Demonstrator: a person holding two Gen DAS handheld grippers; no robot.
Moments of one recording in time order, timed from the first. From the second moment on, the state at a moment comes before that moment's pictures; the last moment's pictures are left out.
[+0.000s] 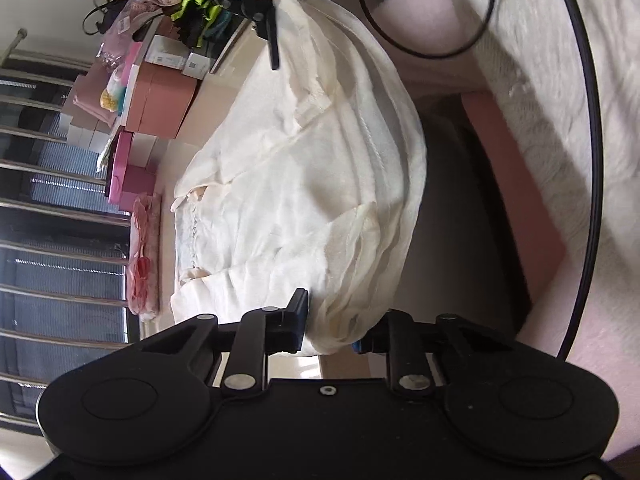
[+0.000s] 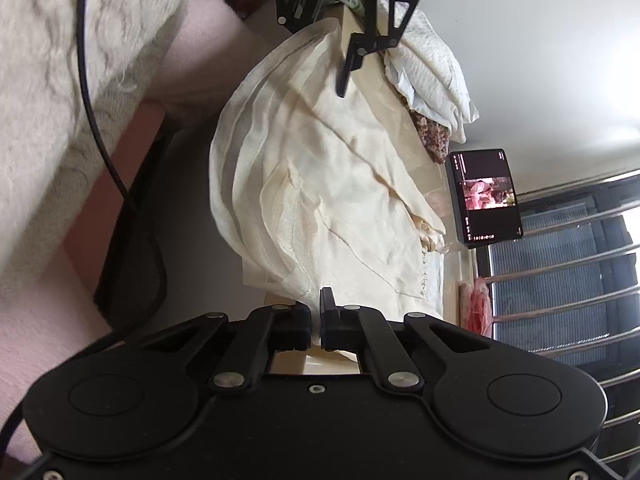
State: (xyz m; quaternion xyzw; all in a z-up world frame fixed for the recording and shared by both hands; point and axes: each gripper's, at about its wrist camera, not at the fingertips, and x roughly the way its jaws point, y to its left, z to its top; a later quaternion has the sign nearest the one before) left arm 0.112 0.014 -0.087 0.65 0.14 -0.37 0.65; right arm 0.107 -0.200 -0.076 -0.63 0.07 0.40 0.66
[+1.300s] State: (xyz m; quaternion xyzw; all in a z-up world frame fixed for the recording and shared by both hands) left arm 0.390 0.095 0.026 -0.12 0.47 -0.41 0.77; right arm 0.398 -0.295 -0.011 0.14 0.54 0.44 0.71
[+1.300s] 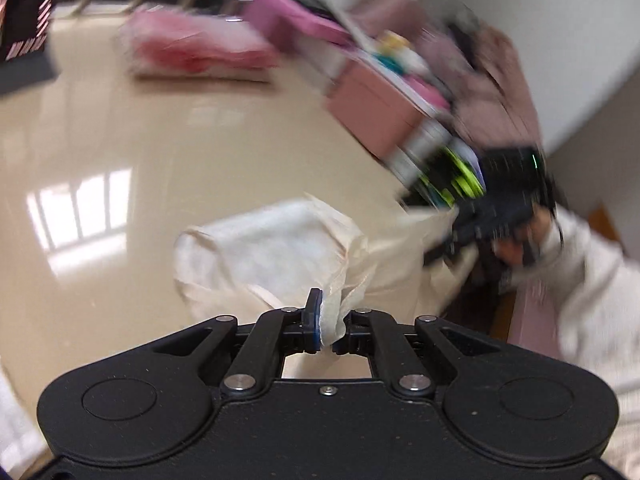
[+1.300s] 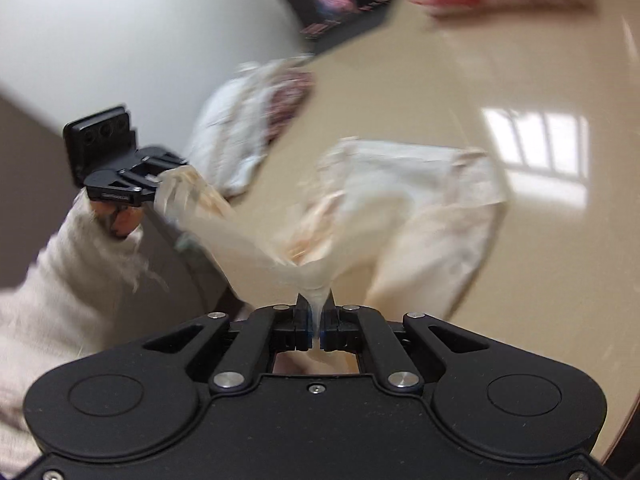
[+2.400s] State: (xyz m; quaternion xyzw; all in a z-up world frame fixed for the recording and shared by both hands) left arm 0.399 0.113 -0.057 -0.31 0.38 -0.35 0.80; right arm 0.407 -0.329 -0.090 0.38 0.42 0.34 0.76
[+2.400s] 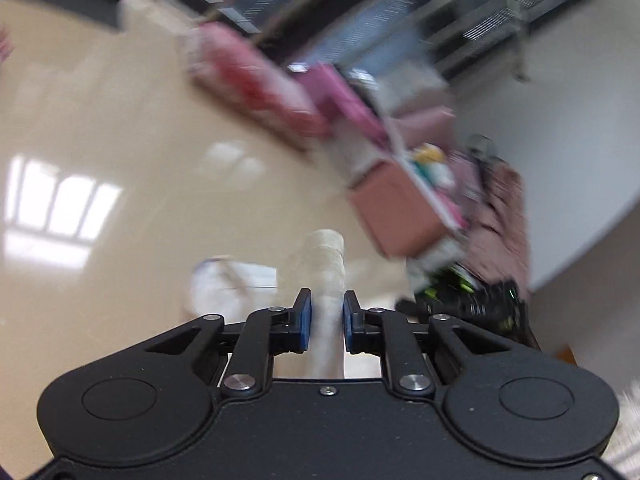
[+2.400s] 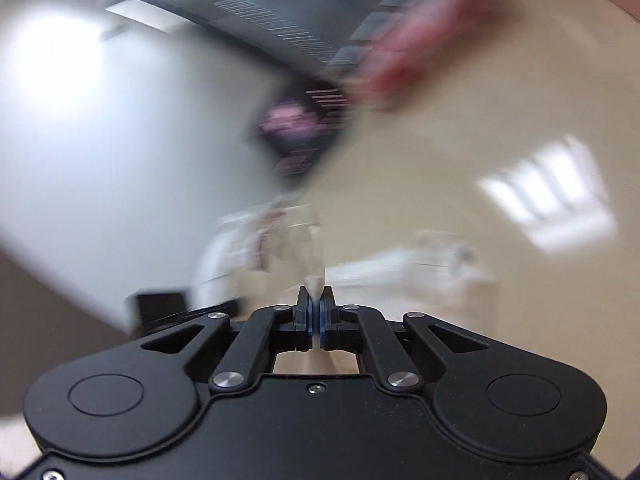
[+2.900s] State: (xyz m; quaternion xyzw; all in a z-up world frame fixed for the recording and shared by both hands) left arm 0.404 0.120 -0.068 -0.33 0.35 -0.29 0.83; right arm 0.407 -0.321 -0.095 0.35 0.42 0.30 0.78
